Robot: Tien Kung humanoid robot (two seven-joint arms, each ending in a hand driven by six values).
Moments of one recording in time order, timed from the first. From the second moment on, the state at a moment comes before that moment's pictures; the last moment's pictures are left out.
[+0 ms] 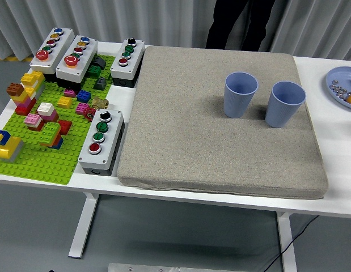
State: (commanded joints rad) left arm -0.14 0.09 -0.81 -0.18 0.62 -0.04 0.24; right arm 0.19 -0.33 1.35 1.44 -0.91 -0.37 0.01
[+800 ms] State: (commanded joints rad) left arm -0.13 0.08 -0.80 -0.18 0.62 -0.05 0.24; right arm 0.12 -0.31 1.24 1.44 -0.90 -0.32 -0.02
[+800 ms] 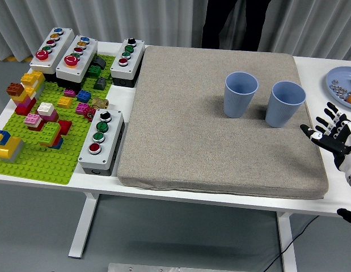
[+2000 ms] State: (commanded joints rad) left arm -0.14 0.07 -0.76 -0.18 0.58 -0.05 0.24; right arm 0.19 -0.27 1.18 1.35 -0.87 -0.32 -0.02
